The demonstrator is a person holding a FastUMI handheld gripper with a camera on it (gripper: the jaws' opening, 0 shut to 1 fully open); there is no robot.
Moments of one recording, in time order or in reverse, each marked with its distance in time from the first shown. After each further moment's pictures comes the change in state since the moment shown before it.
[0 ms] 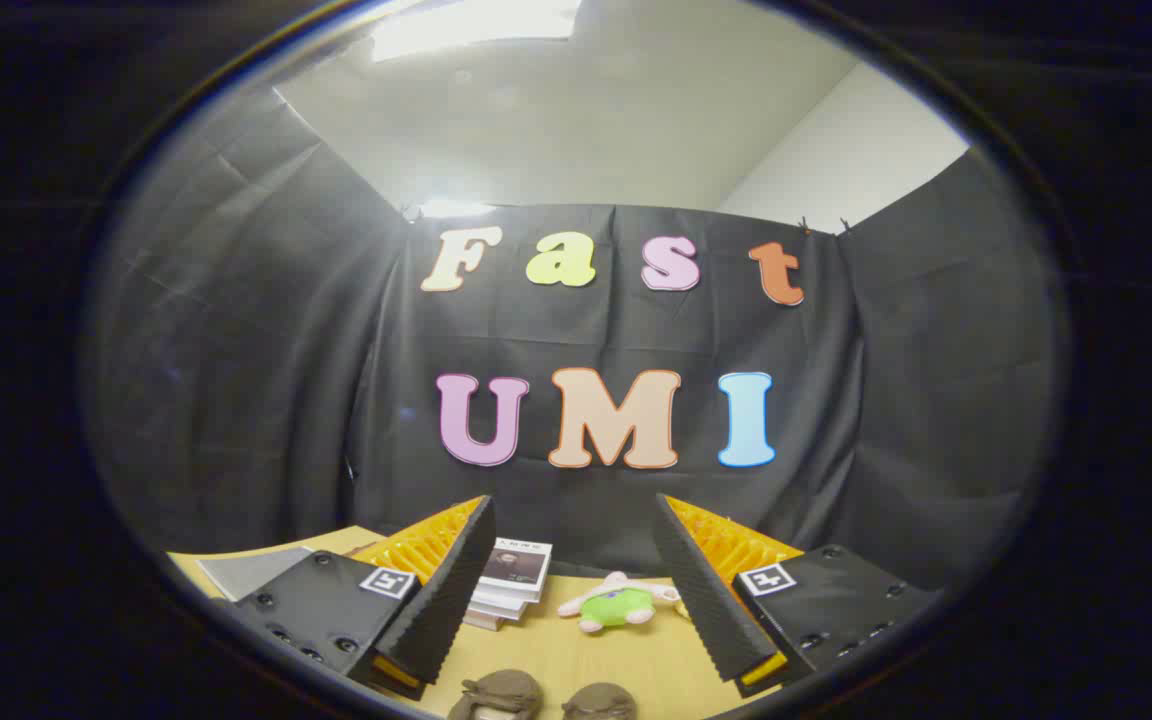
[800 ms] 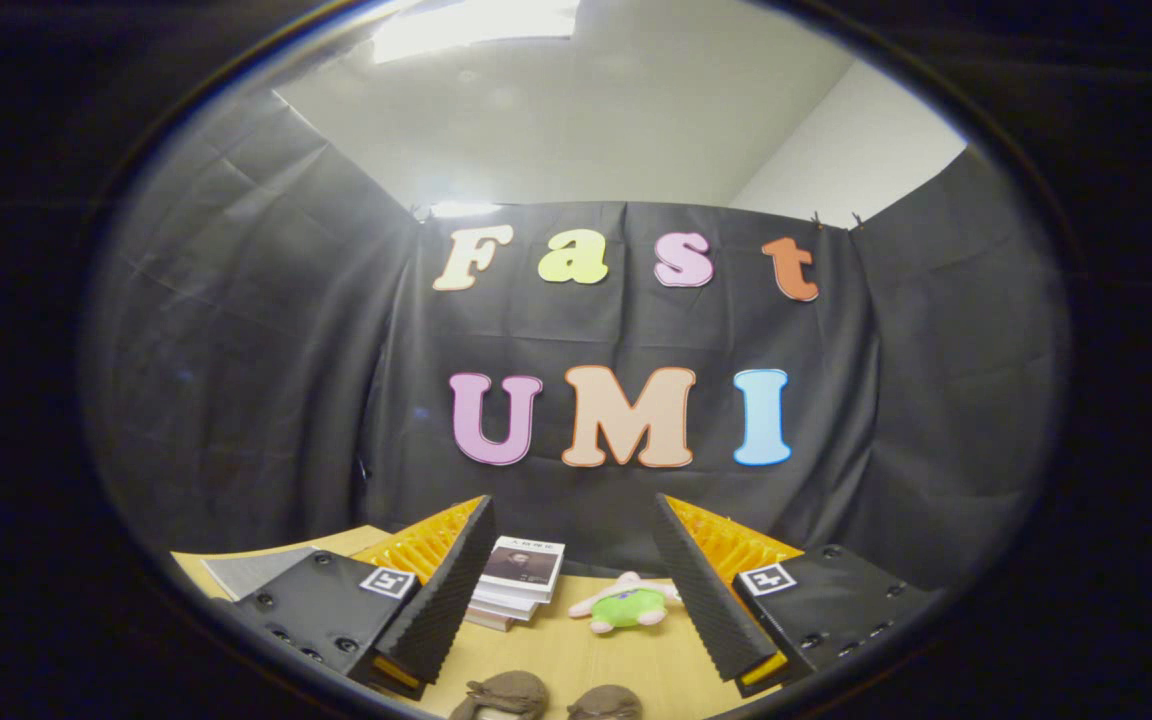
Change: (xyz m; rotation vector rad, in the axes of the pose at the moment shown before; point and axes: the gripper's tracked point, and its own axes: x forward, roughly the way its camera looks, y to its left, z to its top) arm 0.007 0.005 -0.002 0.011 0.009 0.037
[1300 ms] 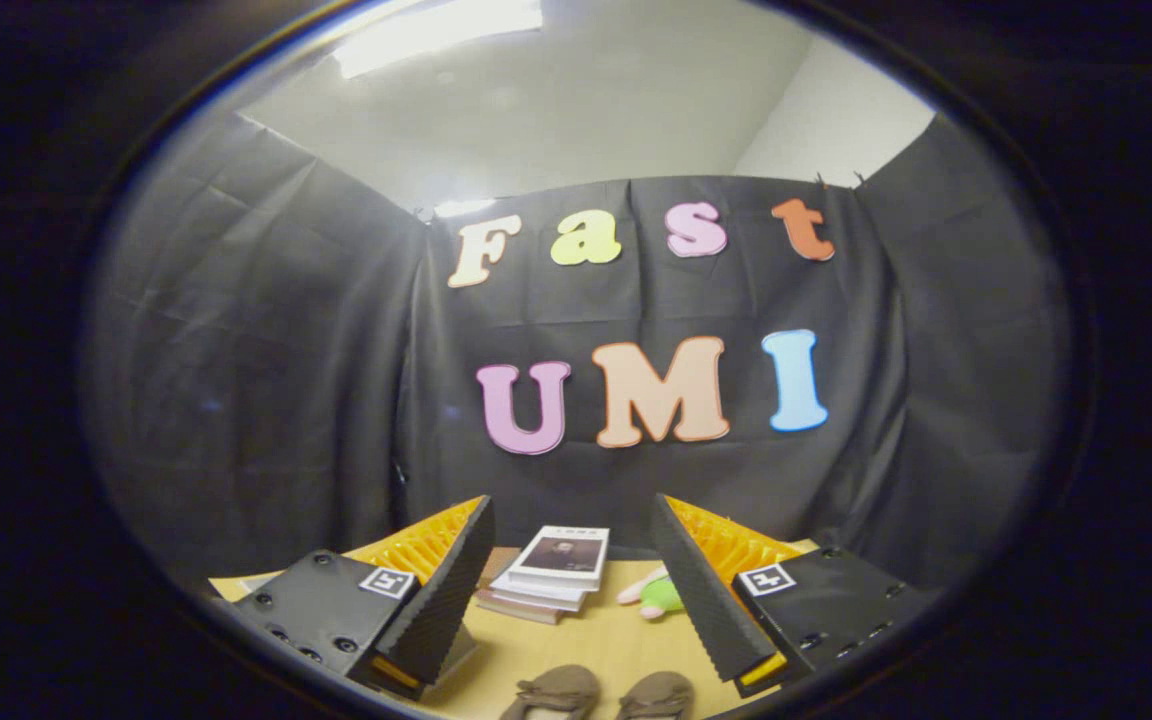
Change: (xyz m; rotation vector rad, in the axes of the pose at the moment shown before) arm 0.002 0.038 -0.029 0.165 0.095 0.119
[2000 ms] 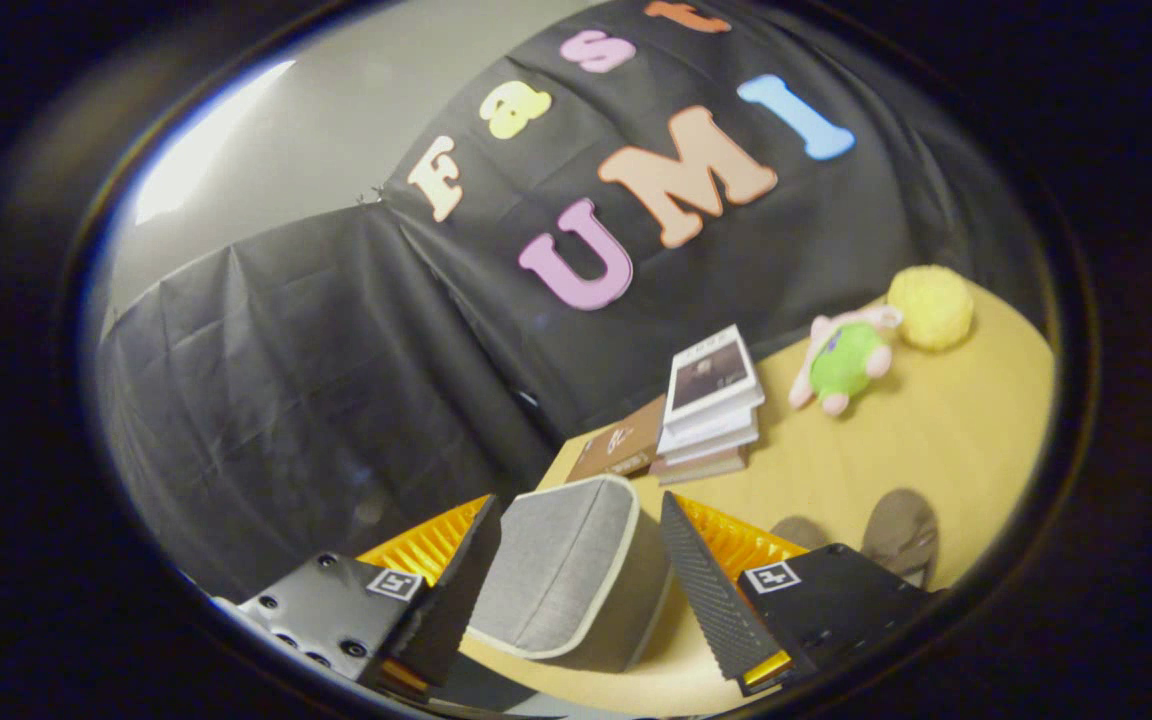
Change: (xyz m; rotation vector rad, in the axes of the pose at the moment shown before) arm -0.003 0.076 -0.142 0.648 0.511 0.218
